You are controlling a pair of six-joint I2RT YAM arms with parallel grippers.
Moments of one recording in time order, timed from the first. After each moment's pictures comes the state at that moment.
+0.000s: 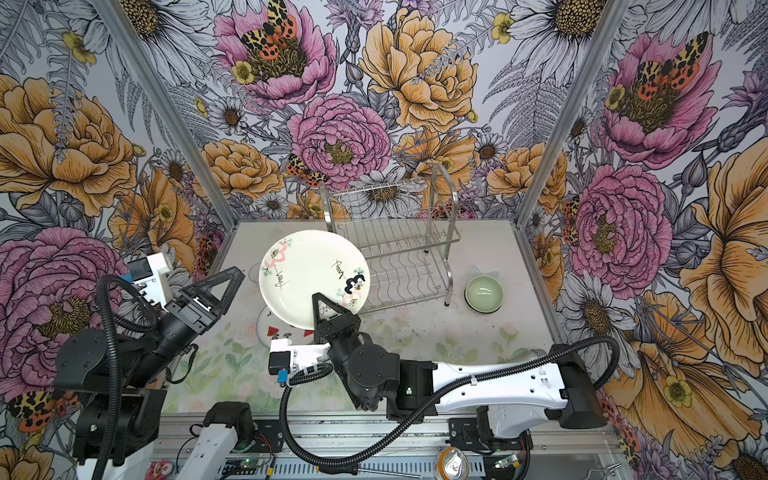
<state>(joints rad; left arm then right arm) -0.05 0.48 1.05 -0.33 0.62 -1.05 1.53 1.33 1.12 0.35 0.94 -1.50</state>
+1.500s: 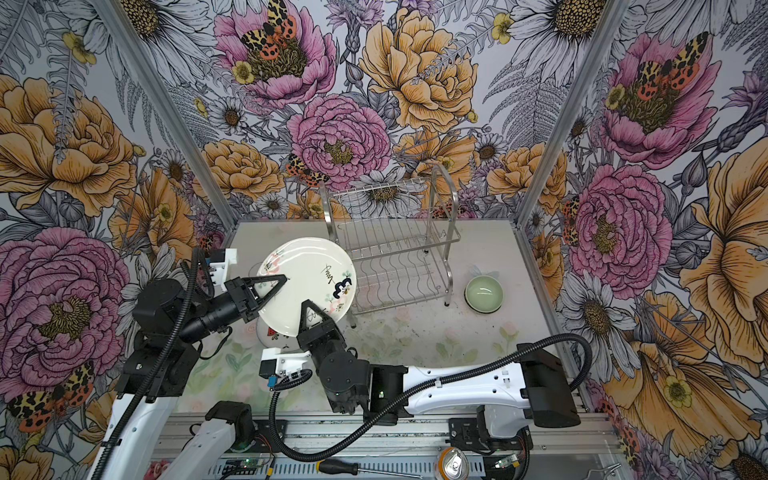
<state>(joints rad) -0.12 0.65 0.93 -0.38 0.76 -1.07 1.52 1.48 1.13 0.45 0.99 -1.73</state>
